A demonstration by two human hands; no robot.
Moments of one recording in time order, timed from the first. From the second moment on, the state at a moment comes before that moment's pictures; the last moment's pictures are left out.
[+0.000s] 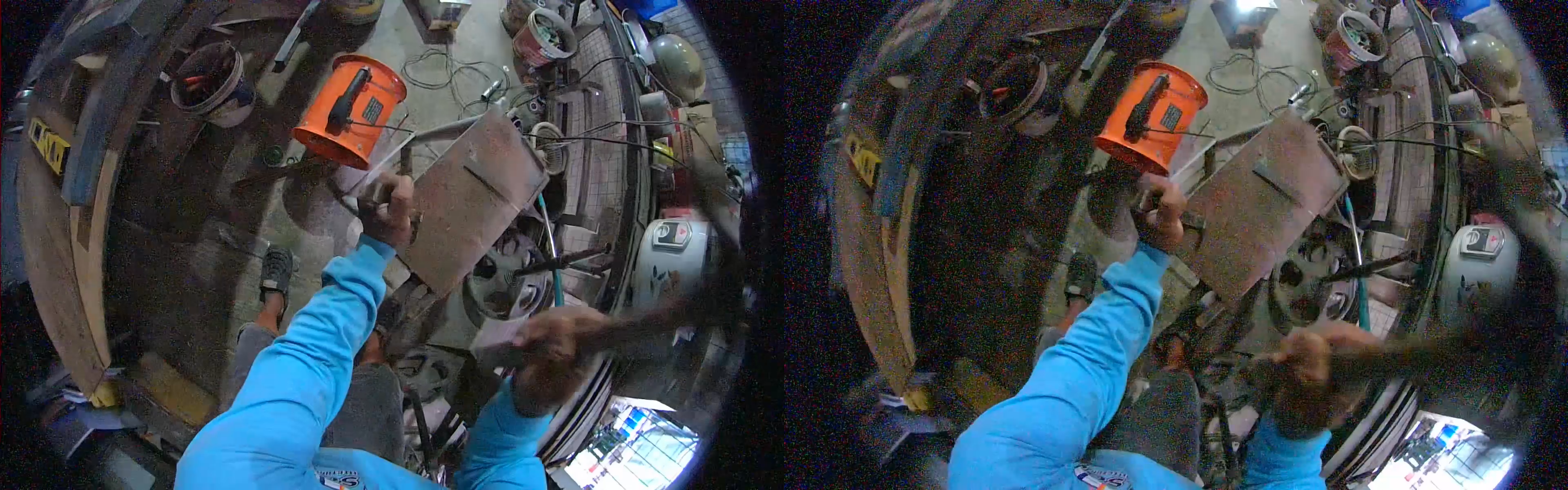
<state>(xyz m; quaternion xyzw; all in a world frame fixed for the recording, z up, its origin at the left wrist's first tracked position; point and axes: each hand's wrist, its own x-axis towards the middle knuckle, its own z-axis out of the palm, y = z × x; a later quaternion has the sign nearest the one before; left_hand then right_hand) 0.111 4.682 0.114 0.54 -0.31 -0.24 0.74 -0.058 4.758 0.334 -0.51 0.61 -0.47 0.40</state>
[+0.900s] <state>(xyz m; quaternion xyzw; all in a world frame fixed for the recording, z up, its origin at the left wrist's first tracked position) 0.121 4.684 0.061 0.57 -0.39 -0.21 0.69 -0.058 4.771 0.269 -0.47 0.72 -0.27 0.44</state>
